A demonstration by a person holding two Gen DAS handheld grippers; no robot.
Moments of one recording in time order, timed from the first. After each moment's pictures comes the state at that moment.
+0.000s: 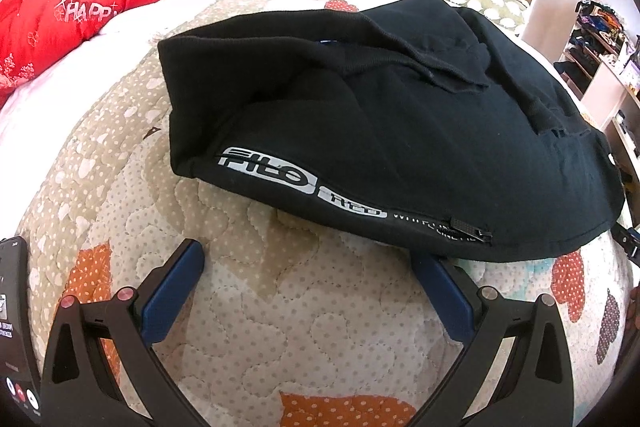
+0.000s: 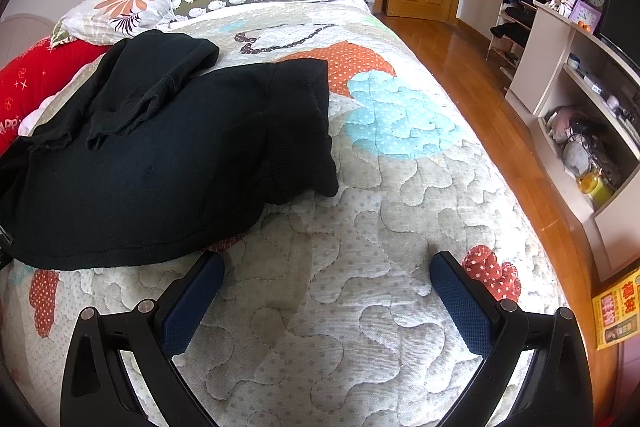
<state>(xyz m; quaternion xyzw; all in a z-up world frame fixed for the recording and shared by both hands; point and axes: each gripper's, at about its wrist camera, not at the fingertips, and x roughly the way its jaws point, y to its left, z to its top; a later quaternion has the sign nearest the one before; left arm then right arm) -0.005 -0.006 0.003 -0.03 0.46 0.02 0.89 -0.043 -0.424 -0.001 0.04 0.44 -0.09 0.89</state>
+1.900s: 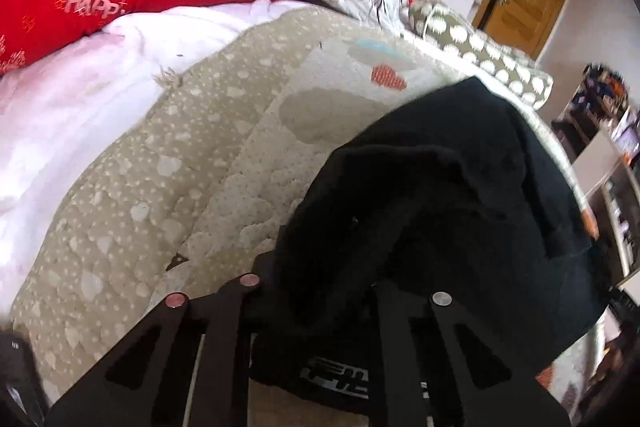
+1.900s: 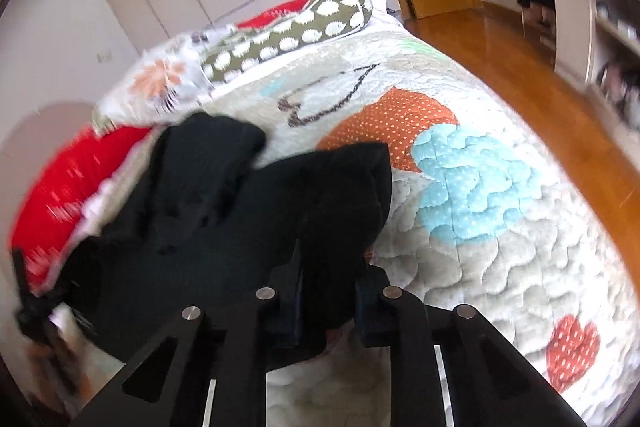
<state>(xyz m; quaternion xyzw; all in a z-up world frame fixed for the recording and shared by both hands) 0.054 0.057 0.032 -0.13 0.42 0.01 0.90 -0.008 -0.443 0.026 0.22 0.37 0.02 0.90</state>
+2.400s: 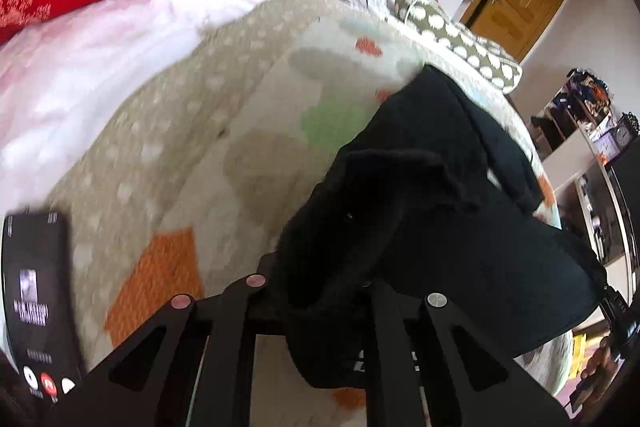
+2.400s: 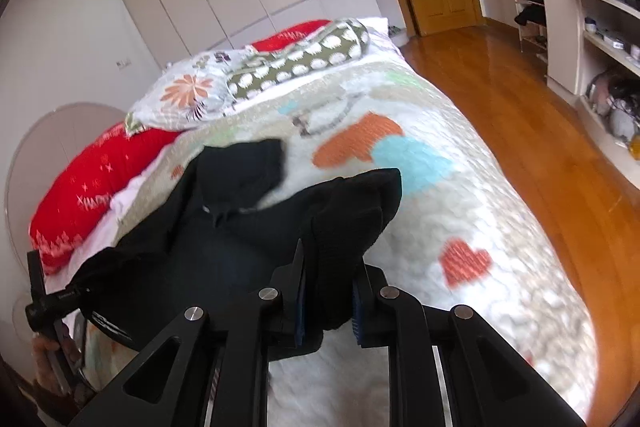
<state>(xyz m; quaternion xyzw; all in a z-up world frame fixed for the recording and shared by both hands) -0.038 0.066 0.046 -0.16 0.46 -0.02 0.87 -0.124 -0.462 0.072 0.19 0.36 0.01 0.91</state>
